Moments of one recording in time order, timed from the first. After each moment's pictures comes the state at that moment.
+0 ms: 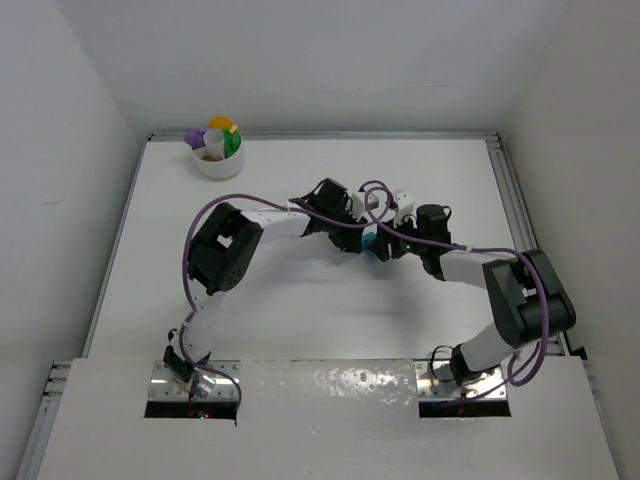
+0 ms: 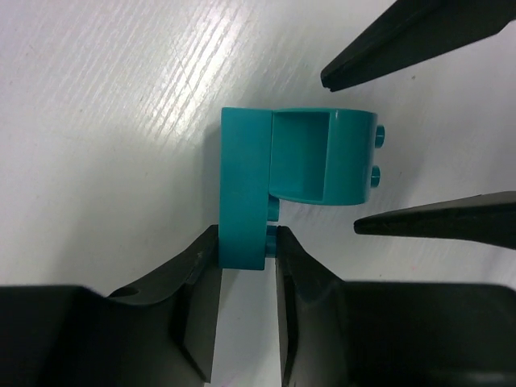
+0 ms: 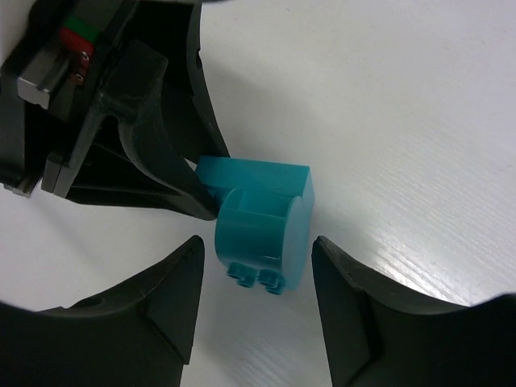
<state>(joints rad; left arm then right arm) -0.67 2.17 1.48 -0.19 0.49 0.10 0.25 1.56 0.54 0.43 -0.43 -0.04</state>
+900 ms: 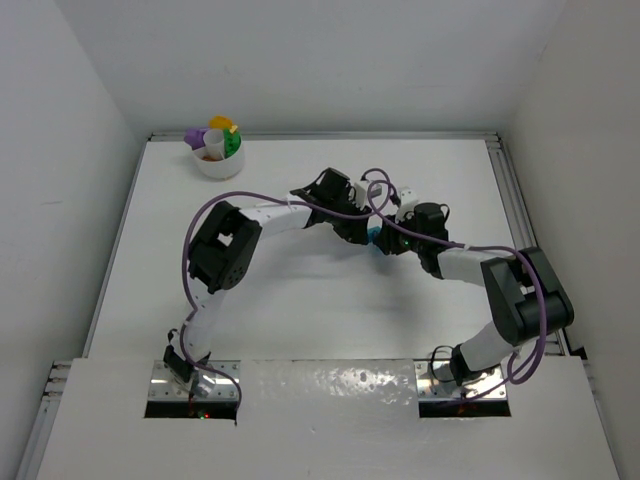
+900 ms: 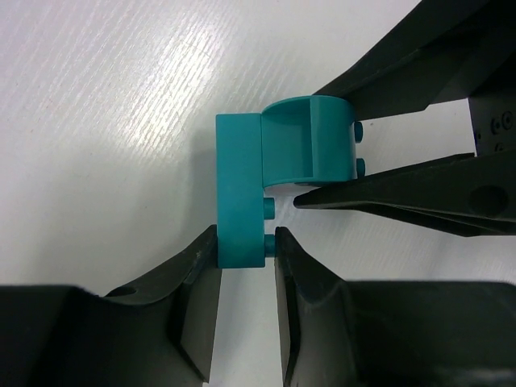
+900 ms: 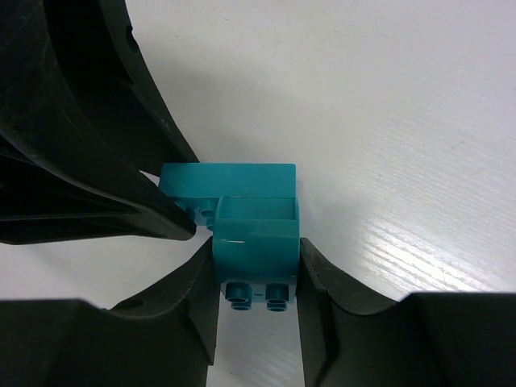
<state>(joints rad) -0.66 2.18 1.58 -0.23 0.55 0.01 0.27 1.58 0.57 0.42 -0.29 0.05</state>
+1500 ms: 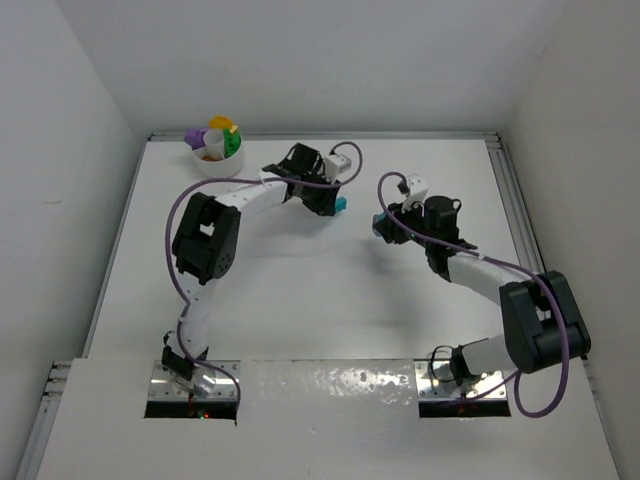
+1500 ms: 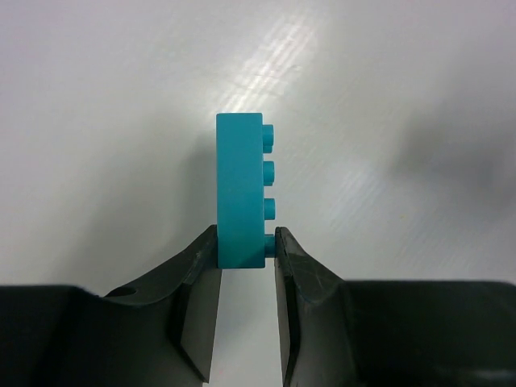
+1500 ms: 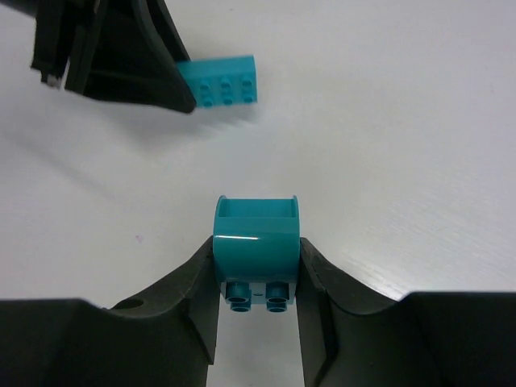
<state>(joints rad) -0.50 2.18 1.68 -0.39 0.40 0.16 0.25 1.41 0.57 0.42 -0.31 0.07</state>
